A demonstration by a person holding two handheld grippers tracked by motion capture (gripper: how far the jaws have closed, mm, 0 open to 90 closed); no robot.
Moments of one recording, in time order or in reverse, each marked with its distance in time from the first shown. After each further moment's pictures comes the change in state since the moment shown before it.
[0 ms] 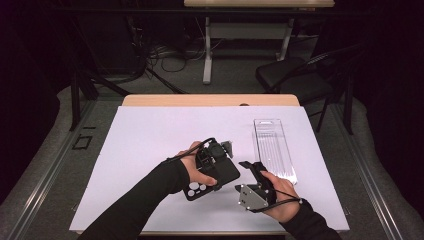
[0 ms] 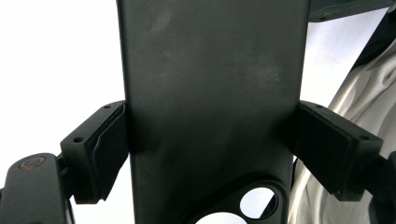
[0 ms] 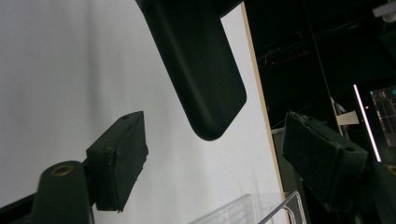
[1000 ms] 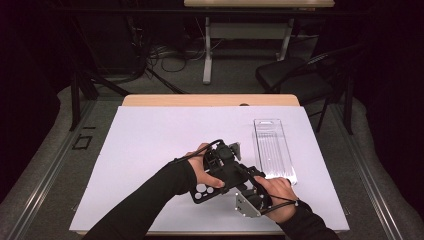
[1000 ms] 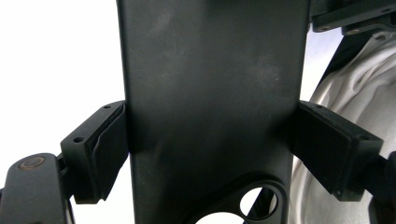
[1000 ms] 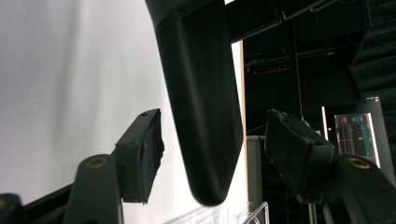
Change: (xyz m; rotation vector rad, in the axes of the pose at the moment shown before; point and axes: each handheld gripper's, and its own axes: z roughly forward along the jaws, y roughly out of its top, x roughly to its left) left arm -0.013 0.015 0.001 0.001 -0.049 0.031; right arm 0.011 0.004 0.007 0.006 -0.067 -0.196
